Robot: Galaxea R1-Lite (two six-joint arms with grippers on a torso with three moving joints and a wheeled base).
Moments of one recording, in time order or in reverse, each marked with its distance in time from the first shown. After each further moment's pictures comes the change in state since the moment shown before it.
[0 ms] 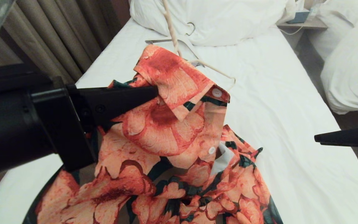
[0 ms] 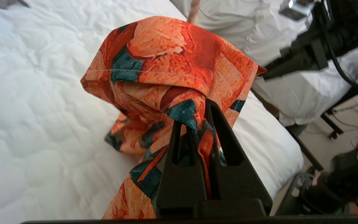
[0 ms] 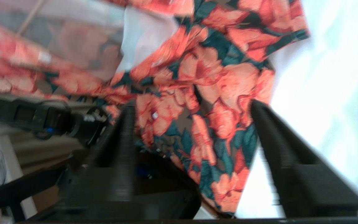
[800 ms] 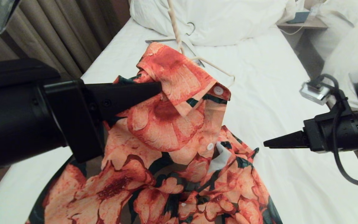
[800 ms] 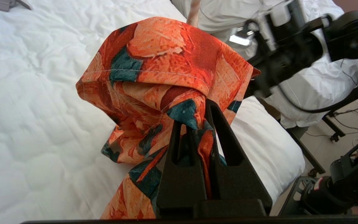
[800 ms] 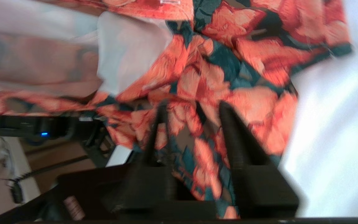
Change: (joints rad) left arm 0.008 0.022 -0.018 -0.001 -0.006 0.000; right arm 0.209 0.234 0.027 -0.229 -0.113 0.110
